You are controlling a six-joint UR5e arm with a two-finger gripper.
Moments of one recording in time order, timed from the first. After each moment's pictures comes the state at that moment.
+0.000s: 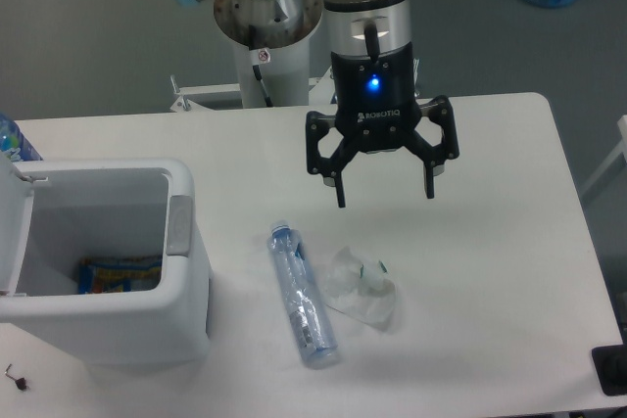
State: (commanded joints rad) arm 2.49 -1.72 -1.44 -0.98 1.45 0.47
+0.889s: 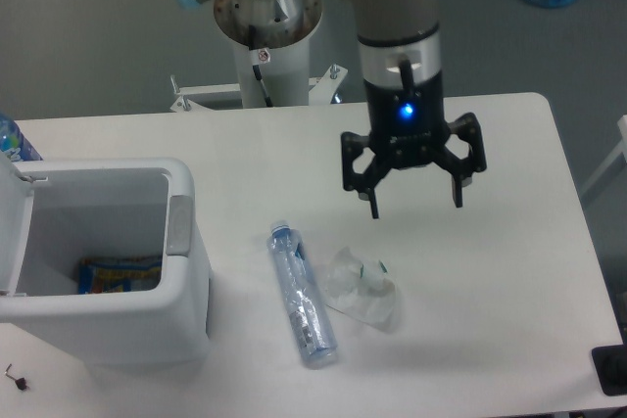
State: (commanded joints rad) arm 2.57 -1.79 -1.52 -0.96 1.49 0.46
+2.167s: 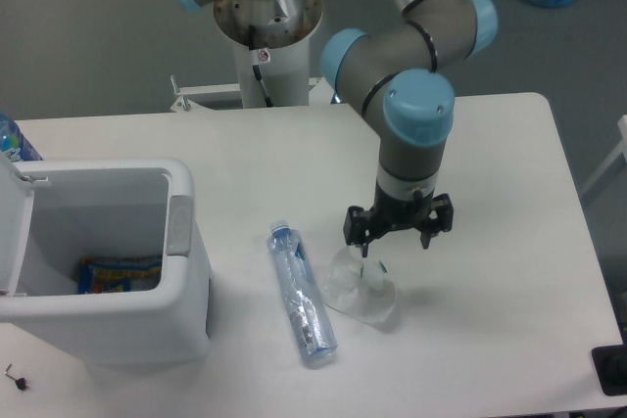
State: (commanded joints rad) arm 2.52 -2.00 -1.65 -0.96 1.51 0.33
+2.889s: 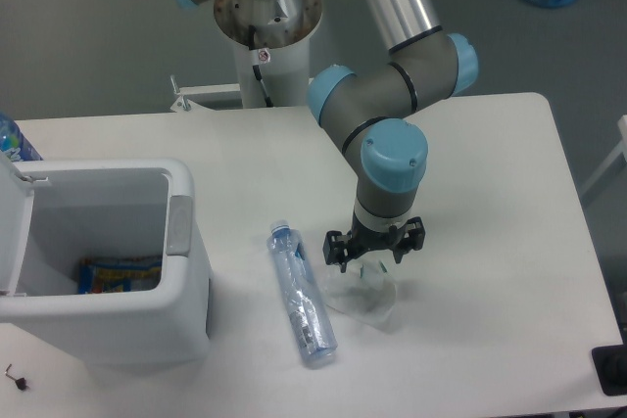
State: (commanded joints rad) arm 2.51 -2.03 -1.66 -0.95 1.54 0.29
